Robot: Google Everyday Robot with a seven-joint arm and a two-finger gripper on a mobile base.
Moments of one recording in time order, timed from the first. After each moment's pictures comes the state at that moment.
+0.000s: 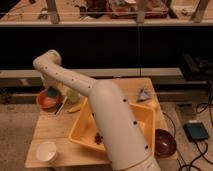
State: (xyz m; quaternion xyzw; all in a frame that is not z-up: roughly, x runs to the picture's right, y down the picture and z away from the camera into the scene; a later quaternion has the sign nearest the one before) arm -0.328 -0.012 0.894 -0.10 -0.25 -0.58 0.77
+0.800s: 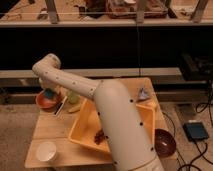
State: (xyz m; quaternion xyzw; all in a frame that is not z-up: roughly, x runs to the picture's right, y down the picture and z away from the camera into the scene) arm -0.345 -0.016 0.888 -0.07 -0.24 -0.57 0.78
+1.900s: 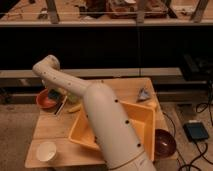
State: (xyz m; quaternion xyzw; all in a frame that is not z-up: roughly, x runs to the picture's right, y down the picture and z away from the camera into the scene) arm -0.328 -0.006 0.929 -0.12 -0.21 -0.58 0.77
